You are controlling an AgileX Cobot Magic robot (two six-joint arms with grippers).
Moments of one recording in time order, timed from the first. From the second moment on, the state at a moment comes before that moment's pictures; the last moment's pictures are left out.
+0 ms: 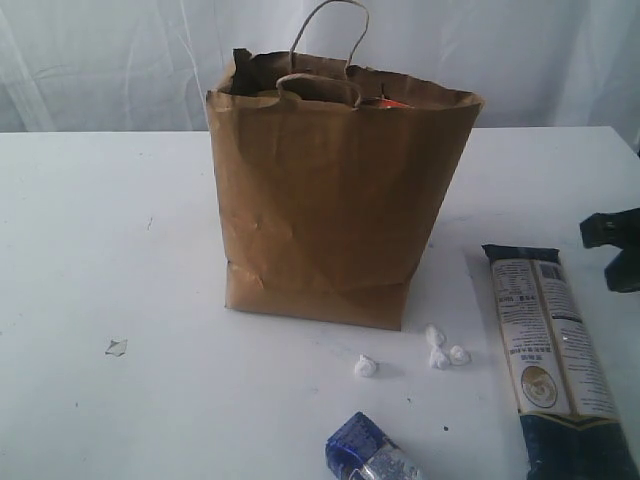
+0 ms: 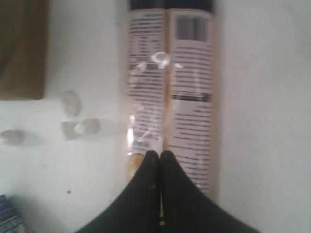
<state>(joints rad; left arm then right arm) -0.10 0.25 -0.01 0.25 0.38 -0.39 -0.14 1.33 -0.88 0.35 0.85 -0.33</state>
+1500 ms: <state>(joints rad) -0.10 0.25 -0.01 0.24 0.34 -0.40 0.02 1.61 -0.87 0.40 0.40 -0.57</state>
